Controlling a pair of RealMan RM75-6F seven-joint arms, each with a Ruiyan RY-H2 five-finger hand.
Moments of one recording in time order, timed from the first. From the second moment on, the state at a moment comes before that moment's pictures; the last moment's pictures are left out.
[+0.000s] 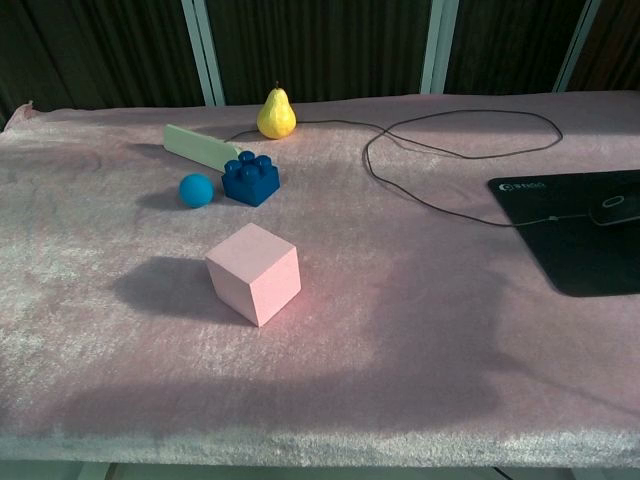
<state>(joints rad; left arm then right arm) -0.17 -1.15 0.08 -1.55 1.74 1.46 0.09 0.53 -1.54 0.07 -0.77 -1.28 0.90 -0.14</state>
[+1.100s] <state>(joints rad) -0.16 -1.15 0.08 -1.55 1.73 1.46 0.10 0.15 -1.20 0.01 -1.59 -1.44 1.54 -0.12</state>
